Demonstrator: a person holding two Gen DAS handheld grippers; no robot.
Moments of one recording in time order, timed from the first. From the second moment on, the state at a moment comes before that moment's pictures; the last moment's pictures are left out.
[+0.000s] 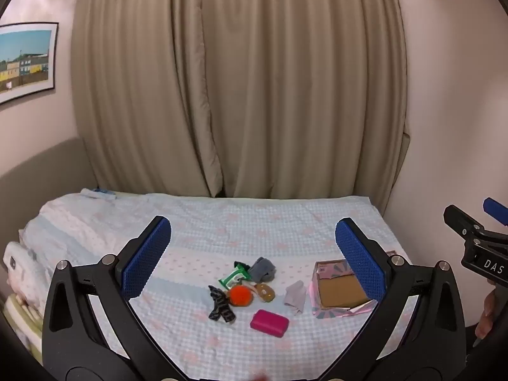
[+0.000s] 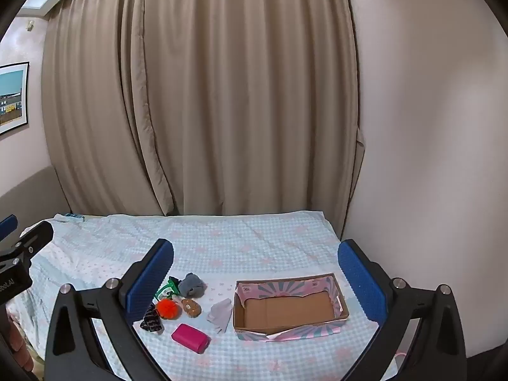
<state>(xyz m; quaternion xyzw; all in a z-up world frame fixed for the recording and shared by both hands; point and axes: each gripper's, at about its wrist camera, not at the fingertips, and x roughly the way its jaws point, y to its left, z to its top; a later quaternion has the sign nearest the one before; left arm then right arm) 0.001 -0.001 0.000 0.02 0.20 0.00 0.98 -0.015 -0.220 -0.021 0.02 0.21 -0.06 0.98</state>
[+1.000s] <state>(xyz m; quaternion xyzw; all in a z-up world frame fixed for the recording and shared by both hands) -0.010 -0.009 -0.006 0.00 0.19 -0.01 0.98 -0.011 -0.218 -0.020 0.01 0.19 -0.05 0.98</state>
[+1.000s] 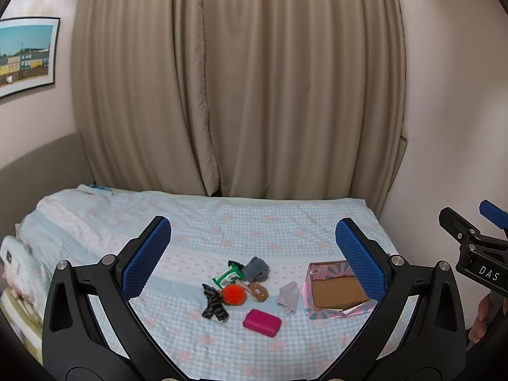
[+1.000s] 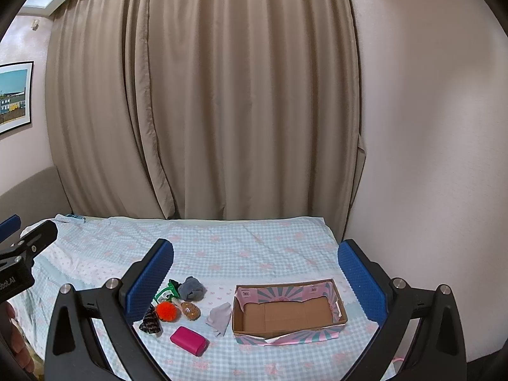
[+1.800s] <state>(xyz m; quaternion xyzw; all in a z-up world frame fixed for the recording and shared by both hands) -0.009 -0.008 -0.003 -0.01 0.19 -0.01 0.98 -0.010 -0.216 -0.022 0.01 0.19 -0.05 0.98</state>
